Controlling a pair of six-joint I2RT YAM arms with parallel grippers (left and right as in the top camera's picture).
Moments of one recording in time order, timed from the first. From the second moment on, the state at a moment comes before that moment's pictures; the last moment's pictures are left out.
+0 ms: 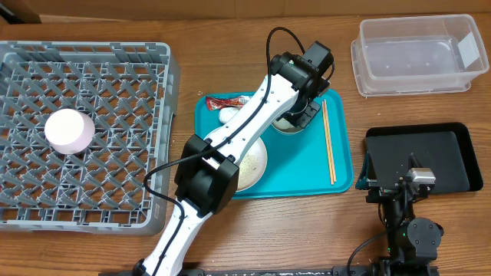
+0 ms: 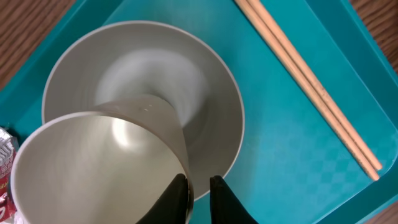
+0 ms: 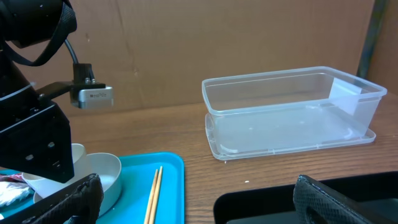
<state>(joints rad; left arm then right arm) -0.69 2.39 2.30 -1.28 0.06 0.00 -0.05 0.01 0.02 -0.03 -0.03 0.10</state>
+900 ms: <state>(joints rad) -0.69 2.40 2.26 -1.28 0.06 -0.01 -0.05 0.01 0.02 -0.03 -0.03 0.10</state>
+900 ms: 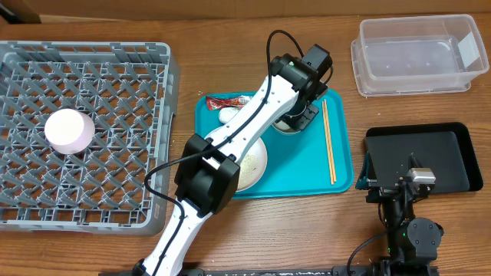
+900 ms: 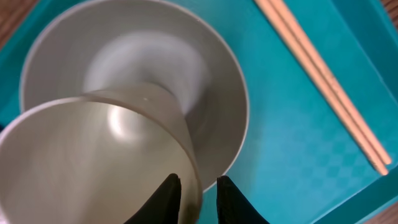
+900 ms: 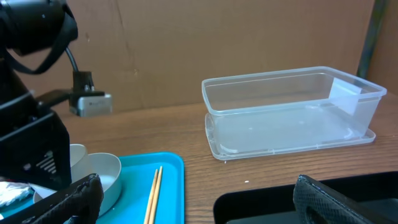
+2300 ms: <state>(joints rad) 0.13 2.42 3.10 -1.67 0.50 -0.25 -0.05 0.01 0.02 -0.04 -0.03 0.10</state>
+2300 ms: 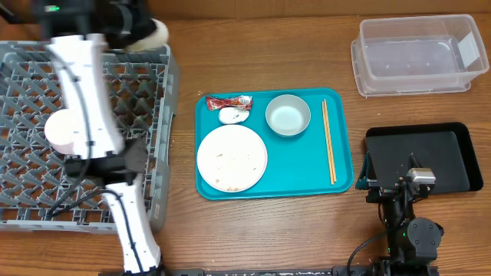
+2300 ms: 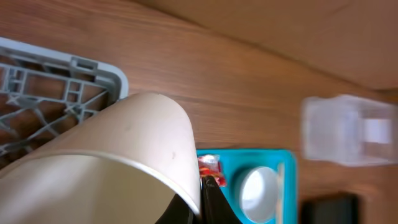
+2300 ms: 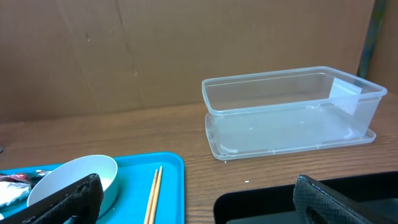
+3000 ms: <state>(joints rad) 0.60 2.42 2.60 -1.61 1.22 0.32 -0.05 0.01 0.02 -0.04 -0.03 0.10</state>
